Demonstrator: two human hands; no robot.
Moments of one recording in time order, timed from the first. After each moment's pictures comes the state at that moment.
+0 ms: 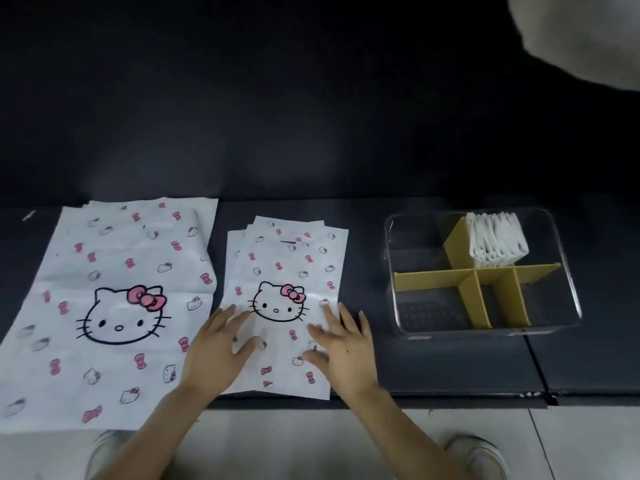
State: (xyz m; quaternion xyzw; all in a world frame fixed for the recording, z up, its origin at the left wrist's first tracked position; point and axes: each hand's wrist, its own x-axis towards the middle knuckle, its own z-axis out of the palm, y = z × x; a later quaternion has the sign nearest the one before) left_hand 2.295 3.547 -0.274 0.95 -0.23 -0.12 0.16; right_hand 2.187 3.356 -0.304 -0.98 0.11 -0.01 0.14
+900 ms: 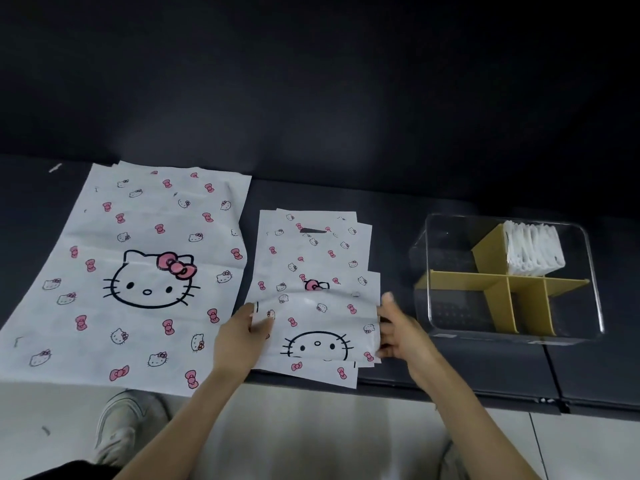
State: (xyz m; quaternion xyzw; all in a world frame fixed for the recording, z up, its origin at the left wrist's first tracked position) left_hand 2.285 3.557 -0.283 0.91 -0.02 -0.18 0.38; right_hand 2.182 3.333 -0.253 -0.62 0.38 0.12 0.68
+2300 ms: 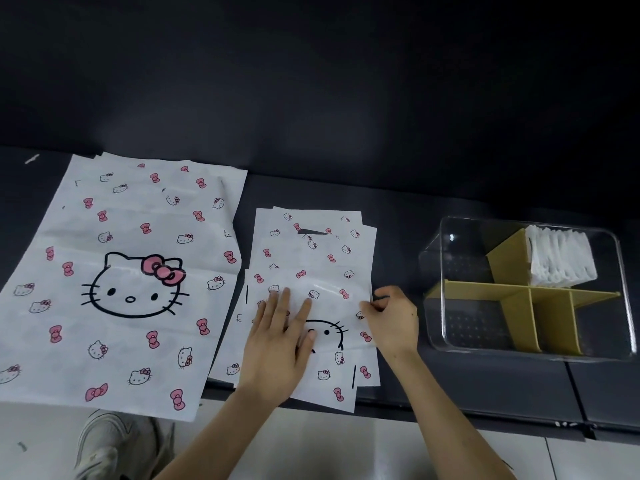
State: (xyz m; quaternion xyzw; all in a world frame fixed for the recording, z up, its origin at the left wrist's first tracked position) left_hand 2.275 3.523 -0.316 0.93 -0.32 -0.04 0.16; right_hand 2.235 3.337 -0.289 -0.81 0.42 -0.03 0.40
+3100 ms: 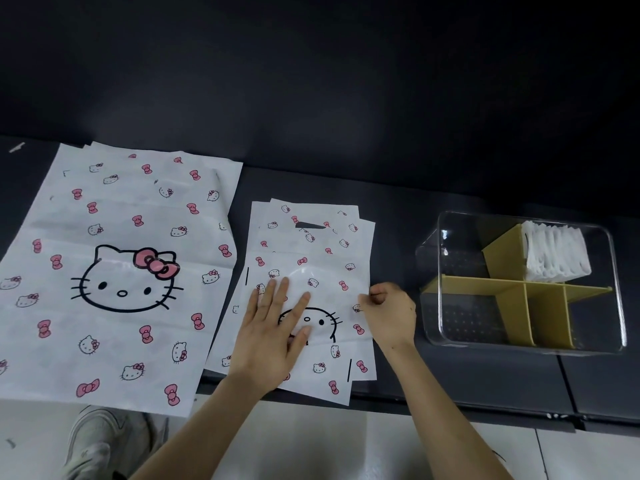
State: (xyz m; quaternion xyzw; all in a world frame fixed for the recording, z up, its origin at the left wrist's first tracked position) left_hand 2.289 3.530 -0.337 0.92 -0.37 -0.04 0.12; right_hand 2.238 3.337 -0.290 -0.80 0.44 -0.03 0.41
